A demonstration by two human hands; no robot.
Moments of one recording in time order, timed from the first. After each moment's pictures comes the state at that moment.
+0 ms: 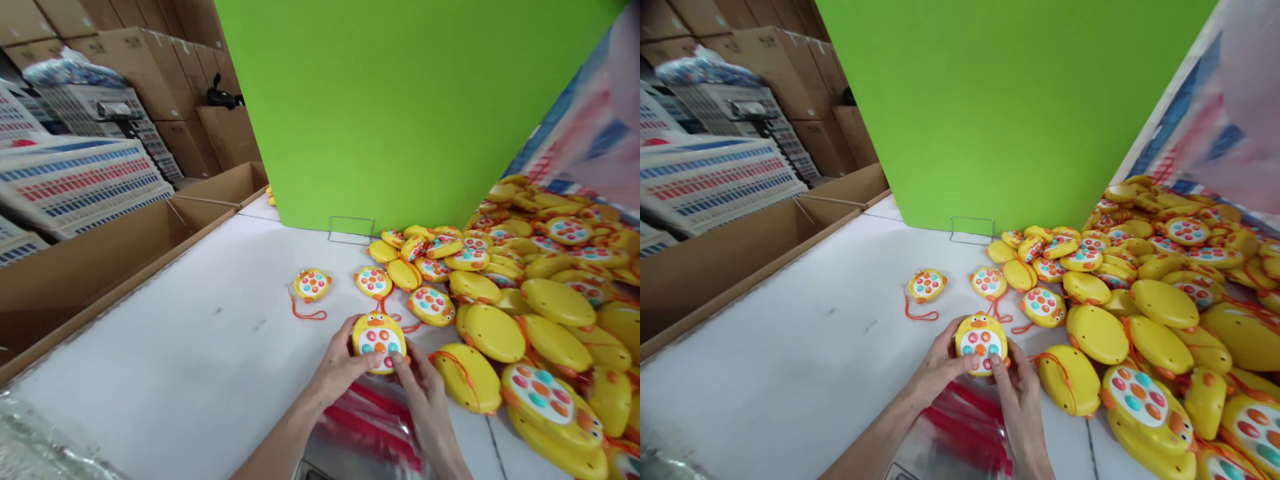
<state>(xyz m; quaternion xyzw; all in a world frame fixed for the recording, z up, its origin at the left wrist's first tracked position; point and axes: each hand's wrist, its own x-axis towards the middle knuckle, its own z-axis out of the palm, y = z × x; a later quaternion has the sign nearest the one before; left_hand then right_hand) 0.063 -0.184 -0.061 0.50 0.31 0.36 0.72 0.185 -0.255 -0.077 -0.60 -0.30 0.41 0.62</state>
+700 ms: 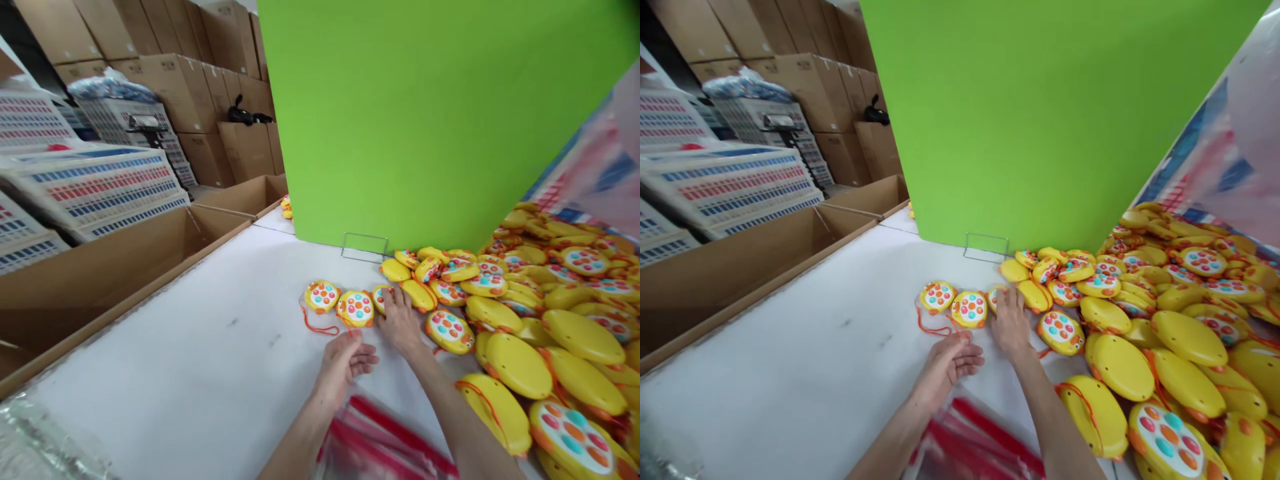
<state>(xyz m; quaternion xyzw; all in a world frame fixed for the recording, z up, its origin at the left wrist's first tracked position) 0.044 -0.157 -0.074 0.26 0.39 0.41 0.78 0.207 -0.110 -0.087 -0.71 -0.64 -0.01 0.28</state>
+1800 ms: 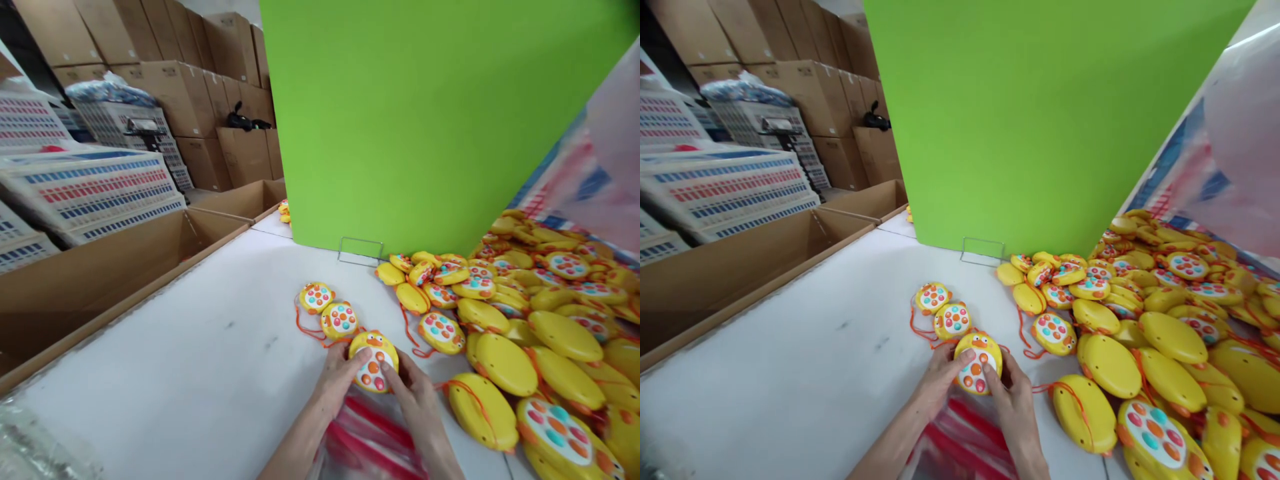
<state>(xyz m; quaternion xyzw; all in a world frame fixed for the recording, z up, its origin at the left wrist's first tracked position) 0.048 -0.166 -0.068 0.39 0.36 0.42 0.73 0.176 -0.223 -0.074 -0.56 -0.43 0.43 0.56</state>
